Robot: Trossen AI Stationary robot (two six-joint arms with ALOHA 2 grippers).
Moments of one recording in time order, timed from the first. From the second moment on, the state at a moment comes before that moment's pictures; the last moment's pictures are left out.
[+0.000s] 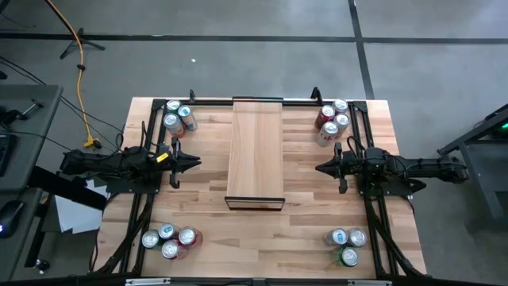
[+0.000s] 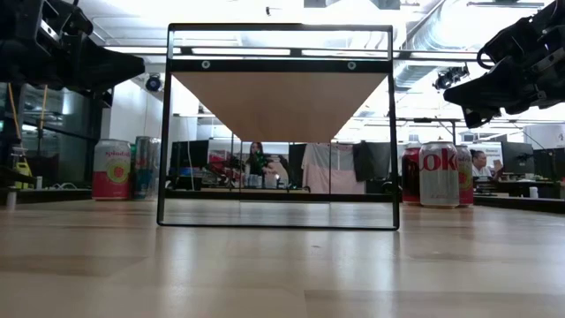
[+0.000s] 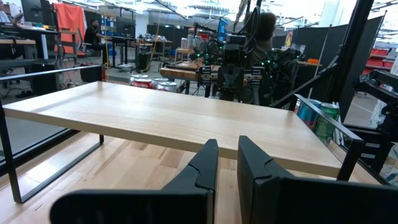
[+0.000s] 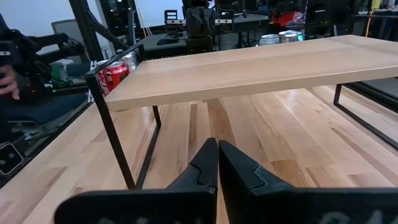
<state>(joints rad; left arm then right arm) -0.09 0.01 0.01 0.04 -0.24 -0.10 -0.02 0.12 0.01 0.01 -0.03 0.11</state>
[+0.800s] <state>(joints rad) -0.09 0.12 0.23 0.13 -0.43 -0.14 -0.02 0.12 0.01 0.01 -0.03 0.11</state>
